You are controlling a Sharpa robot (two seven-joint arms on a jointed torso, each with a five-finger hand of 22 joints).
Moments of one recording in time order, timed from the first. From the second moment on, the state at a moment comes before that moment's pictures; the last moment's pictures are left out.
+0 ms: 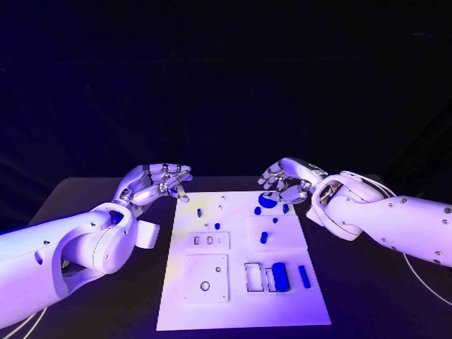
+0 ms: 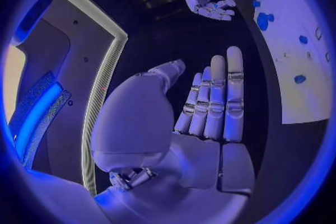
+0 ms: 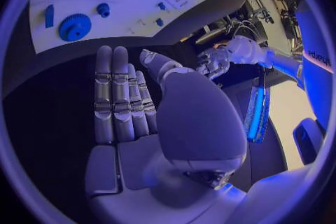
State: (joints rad) left arm 1.16 -0.95 -0.02 1.65 -0.14 -0.39 0.46; left_hand 1.33 -0.20 0.48 0.15 0.19 0.89 0.21 0.23 0.19 1.14 0.13 0.08 0.08 1.11 0.06 0.72 0.60 0.17 1.13 0.14 0.66 0.34; right arm 1.30 -0.80 -0.13 1.43 -1.27 -0.44 0.01; right_hand 1.41 -0.24 0.44 0.06 0.22 0.99 0.16 0.19 0.17 1.18 0.10 0.06 0.07 1.36 0.02 0.40 0.41 0.17 1.15 0.12 0.64 0.38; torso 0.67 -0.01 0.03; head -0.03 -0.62
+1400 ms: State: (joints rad) left arm 1.18 -0.99 -0.01 1.75 -0.19 -0.26 0.39; left_hand 1.32 -0.20 0.50 0.15 0.19 0.89 0.20 0.23 0.21 1.15 0.13 0.08 0.09 1.11 0.05 0.82 0.66 0.17 1.08 0.14 0.81 0.44; right arm 1.30 -0.72 -0.14 1.37 -1.60 -0.27 -0.18; right_hand 1.43 -0.26 0.44 0.18 0.23 0.99 0.14 0.20 0.31 1.14 0.09 0.06 0.11 1.46 0.01 1.26 1.20 0.05 1.46 0.11 1.48 1.31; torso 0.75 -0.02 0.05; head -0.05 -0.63
